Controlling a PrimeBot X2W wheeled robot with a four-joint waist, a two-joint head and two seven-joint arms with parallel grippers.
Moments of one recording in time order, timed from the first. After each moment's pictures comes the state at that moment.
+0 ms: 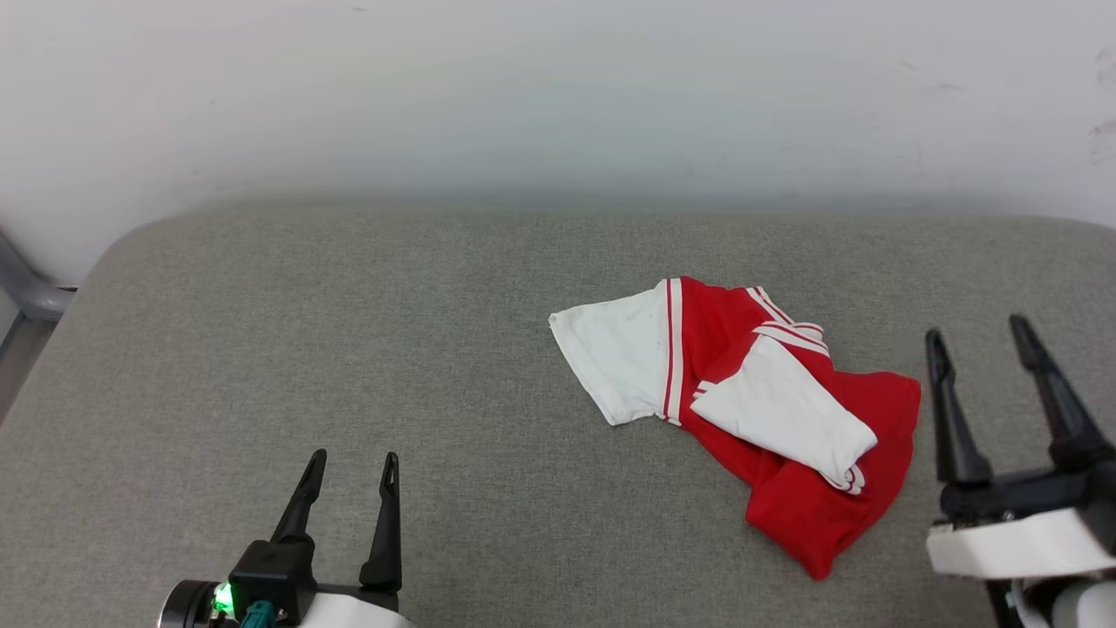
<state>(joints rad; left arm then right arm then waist) 0.08 0.06 -0.05 0.05 -0.06 -0.04 -0.26 0.01 -0.10 -0.05 -0.10 0.04 0.13 -0.26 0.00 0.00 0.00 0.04</state>
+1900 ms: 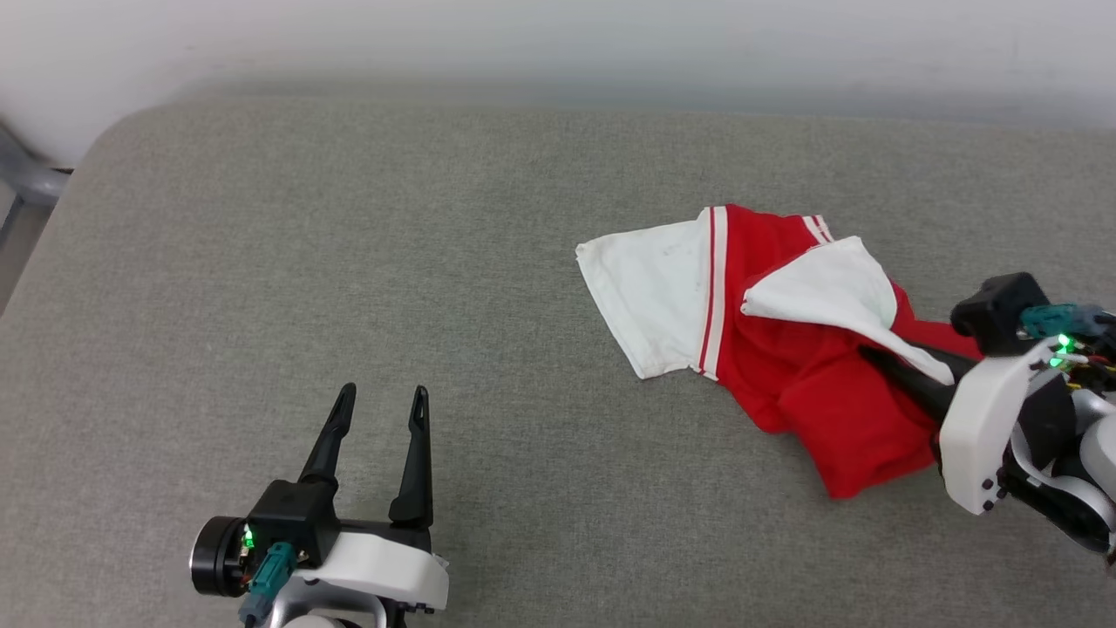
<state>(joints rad) -0.04 0.05 -0.13 0.07 -0.14 0.01 -0.26 -0.61 -0.75 0.80 0.22 0.74 0.13 0.21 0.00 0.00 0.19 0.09</state>
